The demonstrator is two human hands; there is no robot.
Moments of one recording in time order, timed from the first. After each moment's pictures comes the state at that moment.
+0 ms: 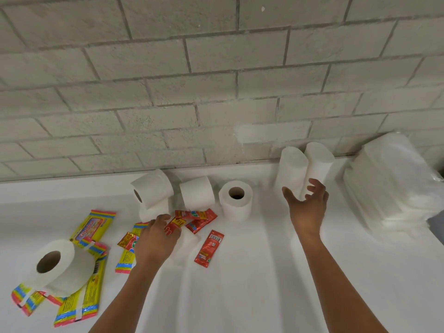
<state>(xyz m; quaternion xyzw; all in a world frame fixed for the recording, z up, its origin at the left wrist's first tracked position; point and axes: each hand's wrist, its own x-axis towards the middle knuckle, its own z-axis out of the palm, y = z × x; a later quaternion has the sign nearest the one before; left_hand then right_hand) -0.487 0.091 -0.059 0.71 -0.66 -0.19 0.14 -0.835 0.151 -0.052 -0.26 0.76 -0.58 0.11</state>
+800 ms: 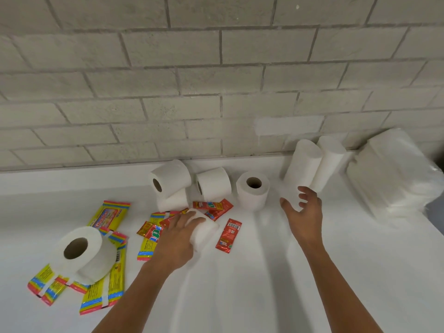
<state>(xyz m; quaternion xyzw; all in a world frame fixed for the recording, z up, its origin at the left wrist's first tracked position) -0.440 0.100 -0.081 0.50 -0.86 -0.14 0.01 -0.750 0.188 -0.049 -0.31 0.75 -0.56 0.16</state>
